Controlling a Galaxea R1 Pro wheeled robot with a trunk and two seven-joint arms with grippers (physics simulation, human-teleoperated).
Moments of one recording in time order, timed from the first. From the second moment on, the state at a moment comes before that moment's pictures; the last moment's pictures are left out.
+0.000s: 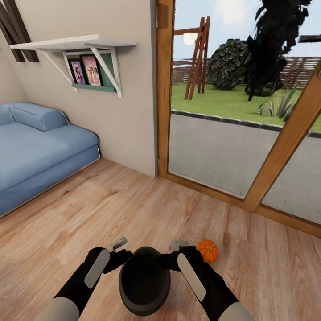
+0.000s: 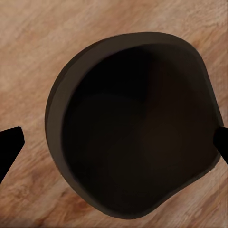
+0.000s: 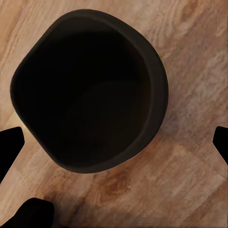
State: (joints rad) left arm -0.52 -0.01 -0.14 -0.84 0.75 0.67 0.36; right arm -0.49 0.15 0.40 -1.00 -0.55 0.82 -0.32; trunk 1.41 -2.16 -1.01
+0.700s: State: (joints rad) left arm -0.52 -0.03 -0.14 -0.84 0.72 0.66 0.43; right arm -0.49 0.15 0.40 -1.00 -0.55 0.82 -0.32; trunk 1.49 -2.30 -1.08
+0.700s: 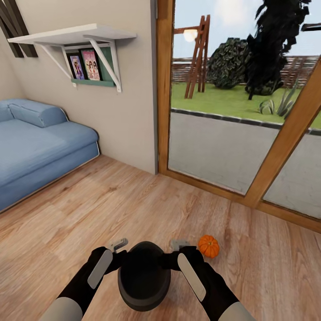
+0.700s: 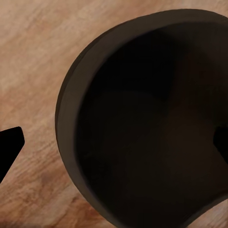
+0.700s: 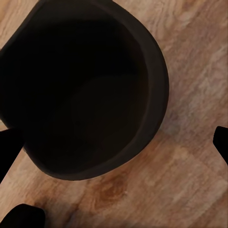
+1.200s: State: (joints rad) left arm -0.52 -0.03 -0.14 -0.84 0.72 0.66 0.43; right arm -0.49 0.15 0.40 -1.00 -0.55 0.82 -0.32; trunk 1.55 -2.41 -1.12
